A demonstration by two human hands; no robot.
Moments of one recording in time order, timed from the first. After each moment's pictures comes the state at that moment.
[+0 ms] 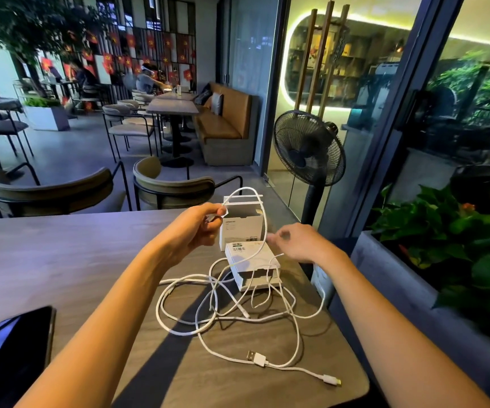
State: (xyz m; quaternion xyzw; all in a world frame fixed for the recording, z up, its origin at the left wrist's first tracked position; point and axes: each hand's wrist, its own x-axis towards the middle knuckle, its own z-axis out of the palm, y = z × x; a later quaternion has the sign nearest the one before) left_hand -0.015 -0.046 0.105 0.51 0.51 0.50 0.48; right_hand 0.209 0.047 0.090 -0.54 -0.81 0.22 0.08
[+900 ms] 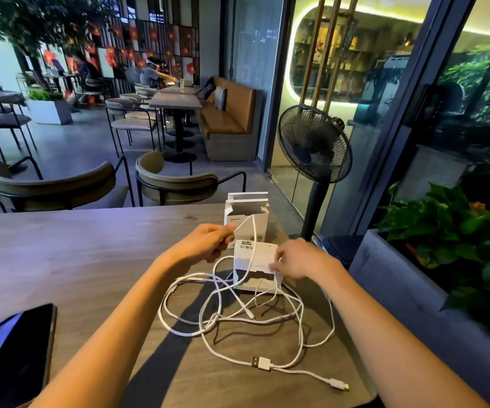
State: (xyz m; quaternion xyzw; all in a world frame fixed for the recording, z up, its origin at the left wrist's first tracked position) left_hand -0.015 -0.035 0.069 0.55 0.59 0.39 0.44; right_hand 0.202 0.061 0.049 -0.52 -0.85 0.13 -0.05
